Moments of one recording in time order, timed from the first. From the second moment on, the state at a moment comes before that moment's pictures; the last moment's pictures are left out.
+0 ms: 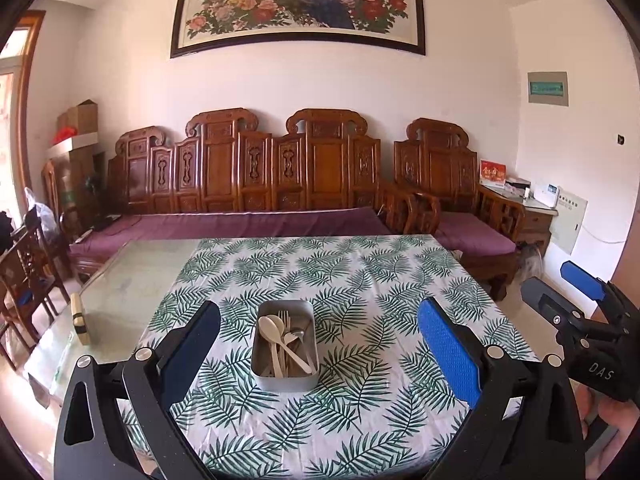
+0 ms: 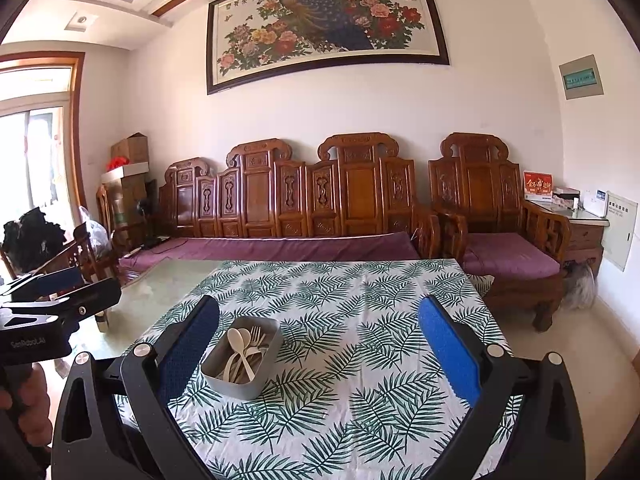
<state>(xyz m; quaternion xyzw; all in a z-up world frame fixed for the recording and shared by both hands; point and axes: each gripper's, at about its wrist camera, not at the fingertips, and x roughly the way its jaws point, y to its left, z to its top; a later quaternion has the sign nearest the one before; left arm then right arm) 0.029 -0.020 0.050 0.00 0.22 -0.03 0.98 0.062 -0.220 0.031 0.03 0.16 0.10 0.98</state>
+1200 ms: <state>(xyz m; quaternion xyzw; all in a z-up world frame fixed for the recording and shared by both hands) 0.027 -0.020 0.046 0.00 0.22 -0.03 0.98 0.062 -0.217 0.027 0.03 0.16 0.10 0.98</state>
